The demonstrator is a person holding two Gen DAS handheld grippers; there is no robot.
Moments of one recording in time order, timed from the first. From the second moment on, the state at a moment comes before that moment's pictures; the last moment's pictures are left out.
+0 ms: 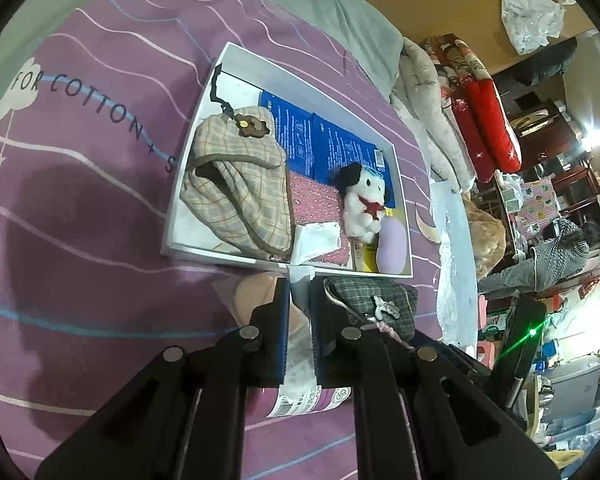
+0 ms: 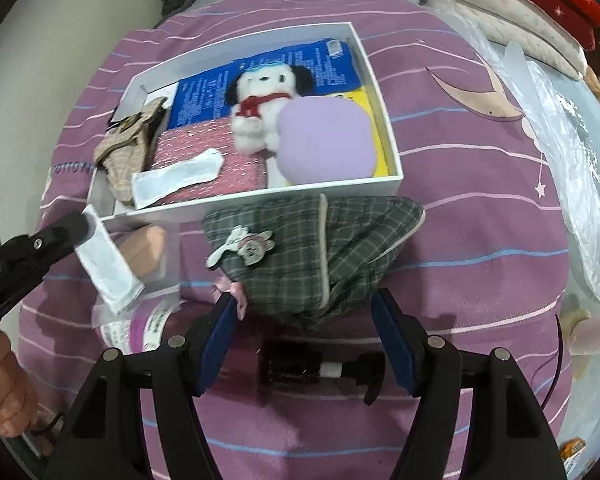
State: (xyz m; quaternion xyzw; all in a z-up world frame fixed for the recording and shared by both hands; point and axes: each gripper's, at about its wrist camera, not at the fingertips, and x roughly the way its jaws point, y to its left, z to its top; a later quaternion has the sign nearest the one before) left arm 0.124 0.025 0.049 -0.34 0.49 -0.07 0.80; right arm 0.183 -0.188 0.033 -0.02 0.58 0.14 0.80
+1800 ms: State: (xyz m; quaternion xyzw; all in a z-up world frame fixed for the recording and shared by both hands) left arm 0.156 0.015 0.035 -0.37 0.37 -0.02 0.85; right arm 0.189 -0.208 0.092 0.16 0.42 0.16 0.88
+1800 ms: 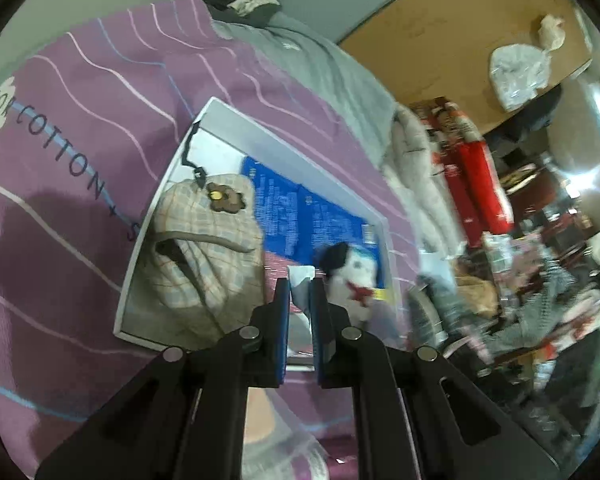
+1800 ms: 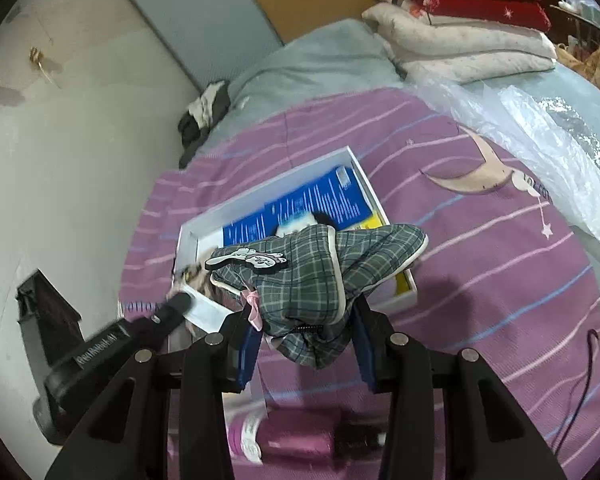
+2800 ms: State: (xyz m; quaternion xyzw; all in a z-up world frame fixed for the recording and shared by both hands) left arm 0.123 0.080 0.046 -0.31 0.37 0.06 0.88; right arm 0.285 -0.069 0.068 0.02 0.42 0.27 0.87
